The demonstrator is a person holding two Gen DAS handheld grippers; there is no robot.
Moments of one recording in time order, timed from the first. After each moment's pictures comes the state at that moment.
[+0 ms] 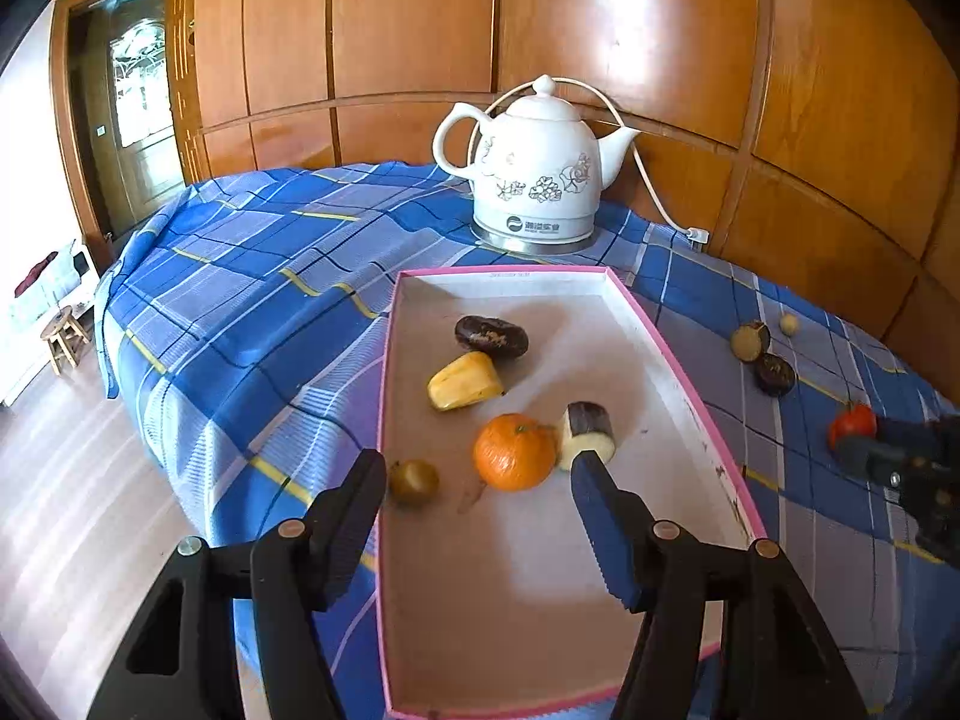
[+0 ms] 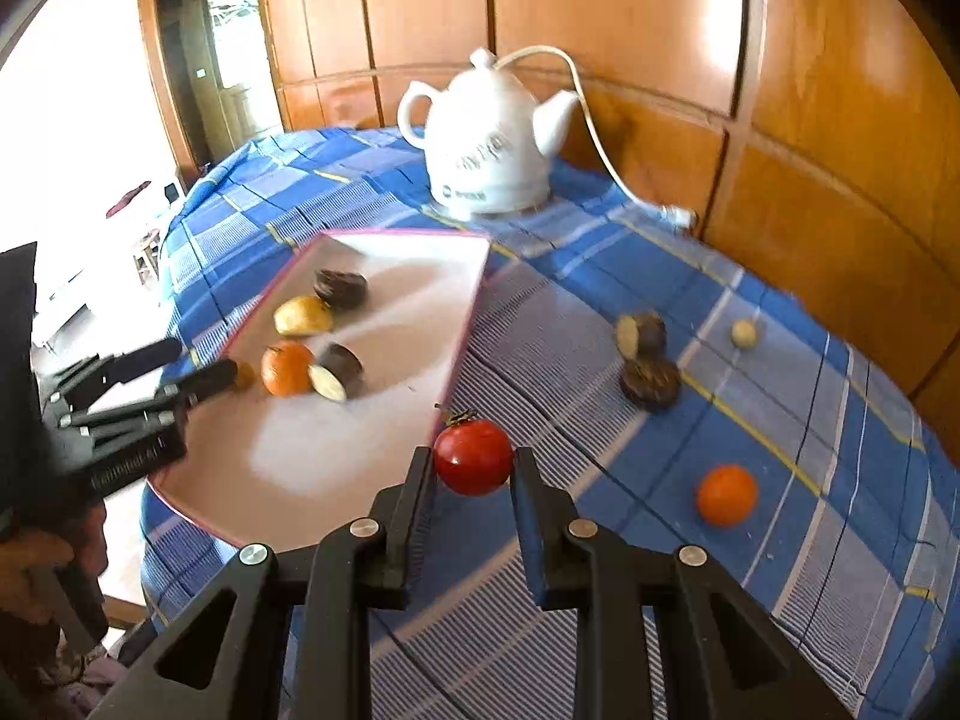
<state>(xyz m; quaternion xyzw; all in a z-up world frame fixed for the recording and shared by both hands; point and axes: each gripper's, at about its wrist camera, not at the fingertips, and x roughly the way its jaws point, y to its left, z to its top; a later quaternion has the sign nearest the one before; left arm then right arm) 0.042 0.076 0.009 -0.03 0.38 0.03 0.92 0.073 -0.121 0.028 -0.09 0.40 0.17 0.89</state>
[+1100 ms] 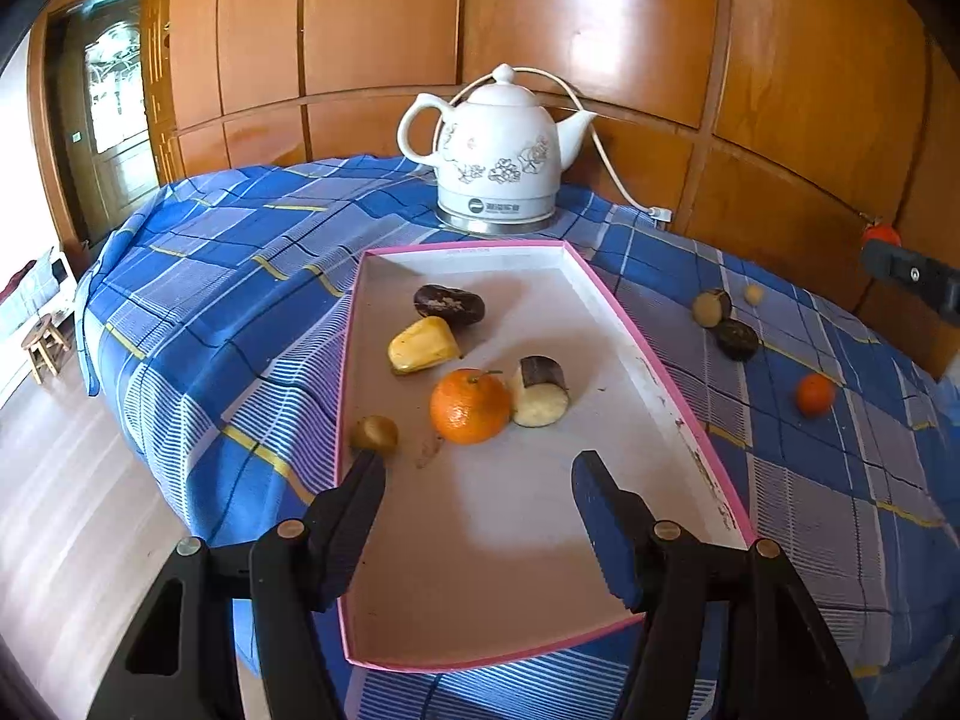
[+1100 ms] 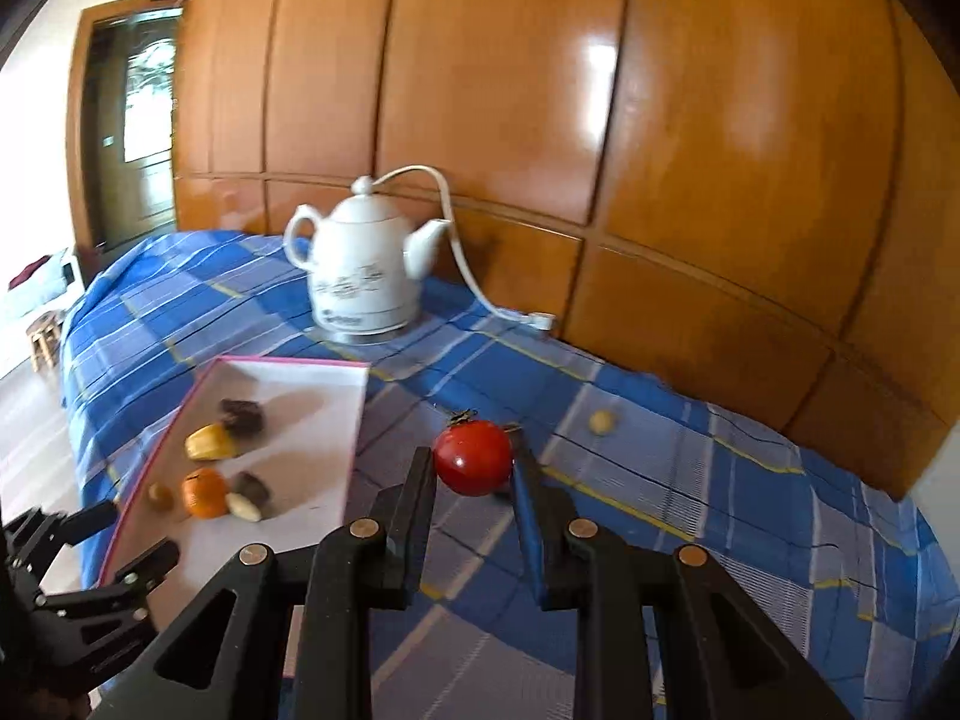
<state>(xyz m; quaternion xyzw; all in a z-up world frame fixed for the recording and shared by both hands) 0.022 0.059 0.001 -0.03 0.38 -0.01 0.92 0.064 -0.138 0.078 -0.09 0.29 0.01 0.95</state>
